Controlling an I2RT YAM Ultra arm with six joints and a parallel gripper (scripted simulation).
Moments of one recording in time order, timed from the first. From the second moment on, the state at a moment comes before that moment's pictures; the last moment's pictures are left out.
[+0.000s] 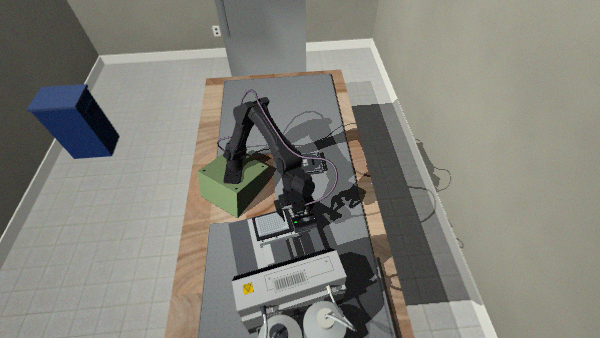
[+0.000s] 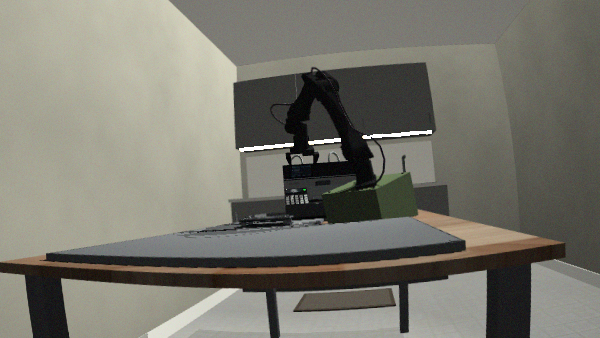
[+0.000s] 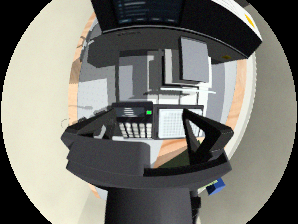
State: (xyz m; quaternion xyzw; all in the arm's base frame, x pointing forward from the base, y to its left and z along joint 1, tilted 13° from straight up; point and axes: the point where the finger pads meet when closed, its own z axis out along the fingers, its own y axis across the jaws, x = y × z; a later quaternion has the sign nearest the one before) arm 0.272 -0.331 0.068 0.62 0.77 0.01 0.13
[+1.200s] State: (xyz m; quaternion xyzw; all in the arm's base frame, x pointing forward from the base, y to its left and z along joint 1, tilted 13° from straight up) arm 0.274 -0.323 0.069 0.62 0.78 0.01 0.13
